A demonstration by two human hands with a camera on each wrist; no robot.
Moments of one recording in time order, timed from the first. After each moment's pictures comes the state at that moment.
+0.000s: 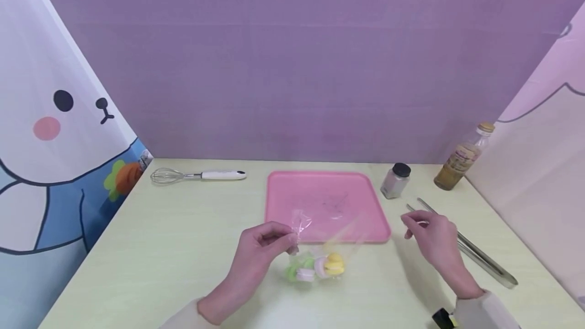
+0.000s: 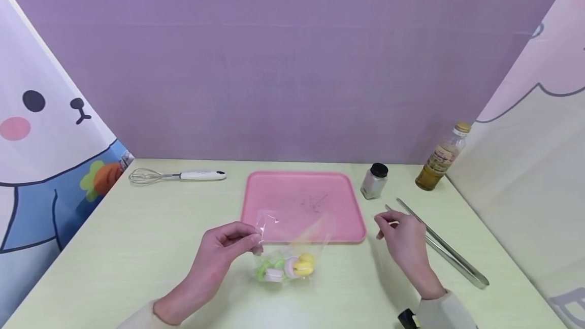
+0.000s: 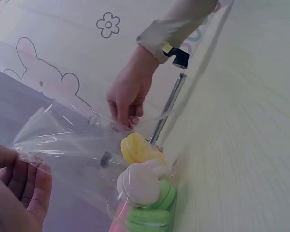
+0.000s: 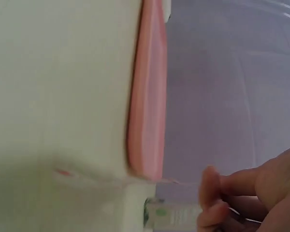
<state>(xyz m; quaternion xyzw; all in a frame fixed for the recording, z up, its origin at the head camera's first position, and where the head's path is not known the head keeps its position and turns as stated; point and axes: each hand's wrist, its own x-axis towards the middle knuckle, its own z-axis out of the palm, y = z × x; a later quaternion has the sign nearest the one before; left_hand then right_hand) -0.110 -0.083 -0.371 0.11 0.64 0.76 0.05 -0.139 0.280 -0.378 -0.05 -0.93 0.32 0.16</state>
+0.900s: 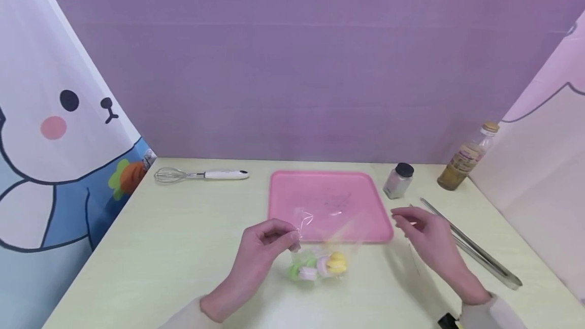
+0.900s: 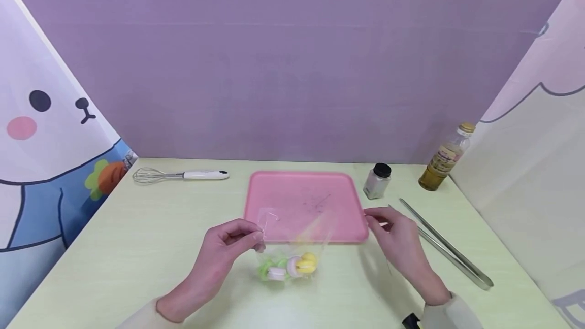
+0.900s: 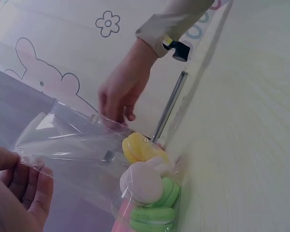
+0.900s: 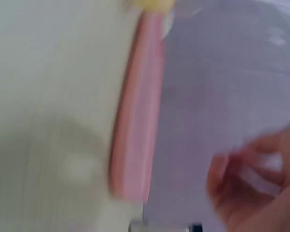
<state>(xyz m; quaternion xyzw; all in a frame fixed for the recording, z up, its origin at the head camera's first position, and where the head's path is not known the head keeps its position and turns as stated) -0.111 -0.084 -0.371 0.12 0.65 0.75 0.03 -0.132 0.267 -0.374 0.10 -0.91 0.37 0.17</state>
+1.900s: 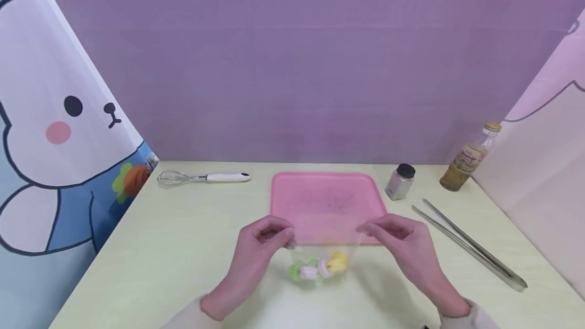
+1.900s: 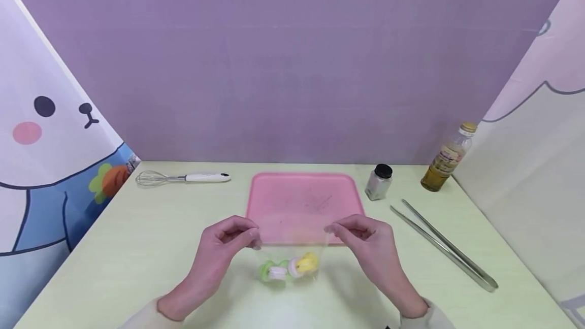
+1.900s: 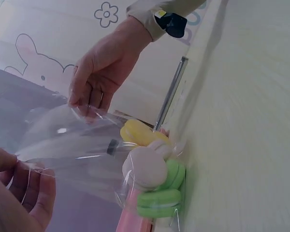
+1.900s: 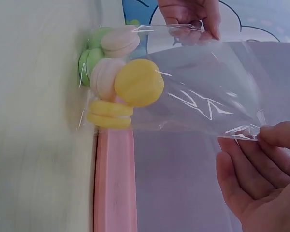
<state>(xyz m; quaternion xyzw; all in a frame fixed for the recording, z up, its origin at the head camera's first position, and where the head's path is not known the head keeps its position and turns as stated) -0.116 -0.088 -0.373 0.14 0.65 0.75 -0.01 -0.109 0.205 -0.354 0.12 -0.80 0.57 0.12</state>
